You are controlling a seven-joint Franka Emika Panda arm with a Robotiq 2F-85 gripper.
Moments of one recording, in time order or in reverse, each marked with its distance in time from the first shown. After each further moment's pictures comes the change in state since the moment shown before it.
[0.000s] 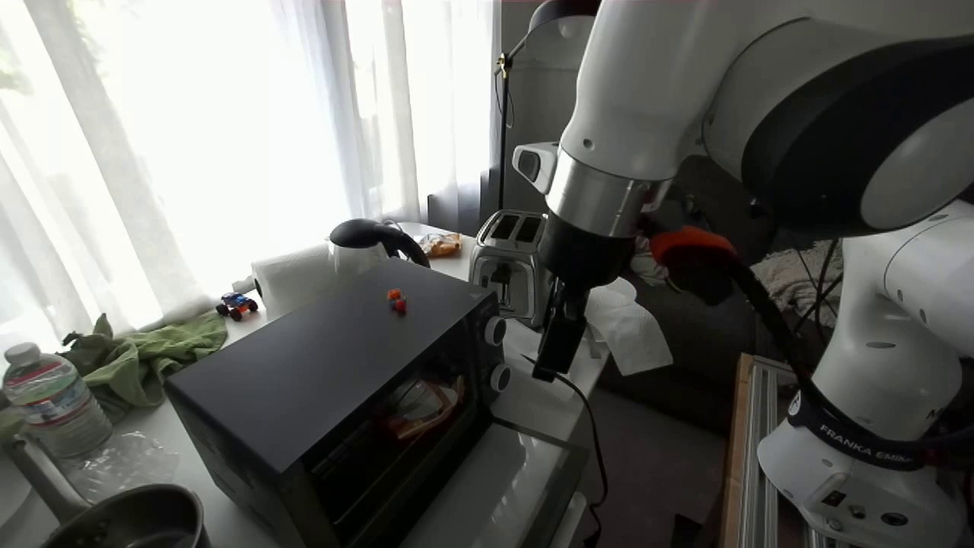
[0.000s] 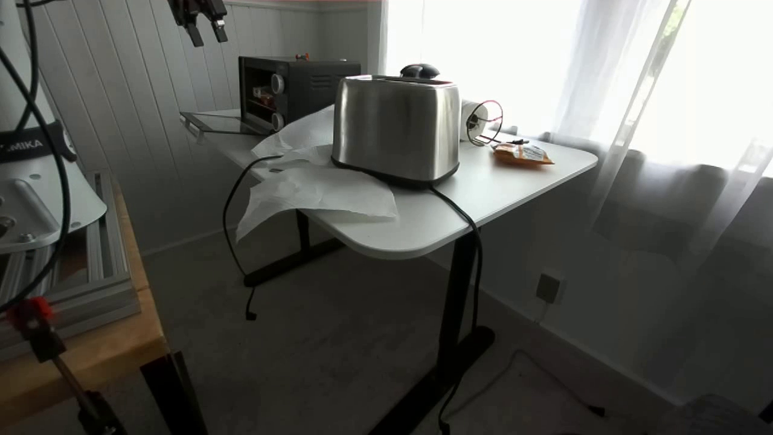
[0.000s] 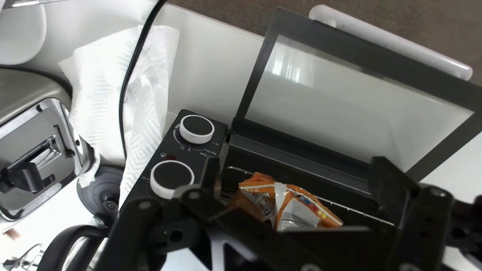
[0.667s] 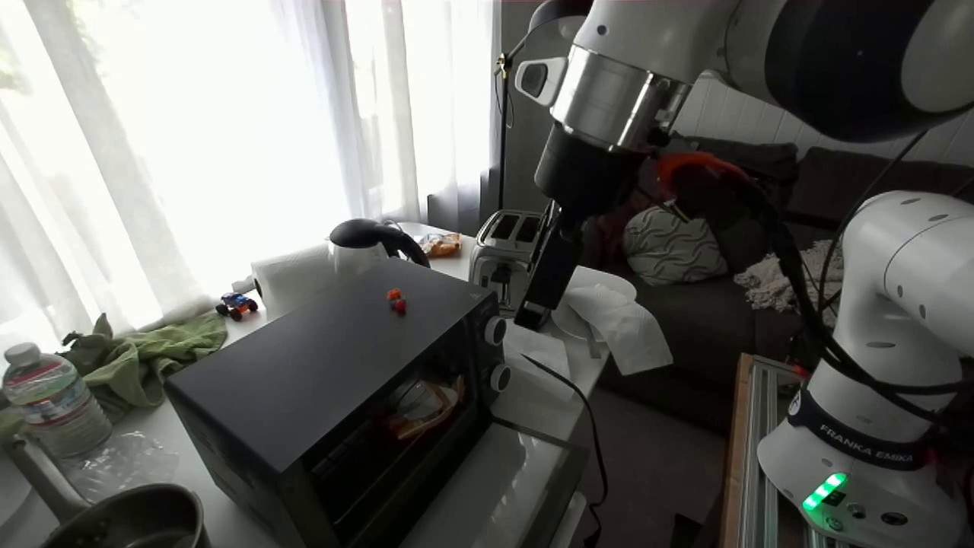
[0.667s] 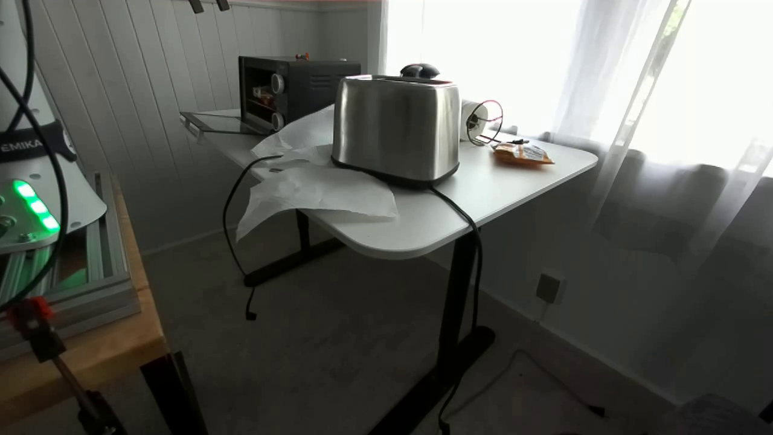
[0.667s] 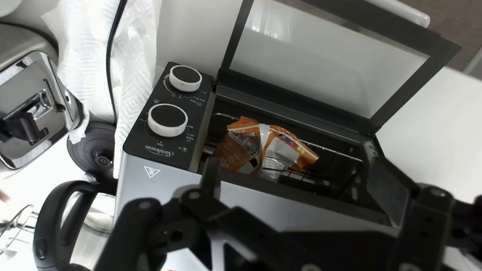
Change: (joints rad) arm -0.002 -0.083 -0.042 0.057 0.083 -0.017 -0.098
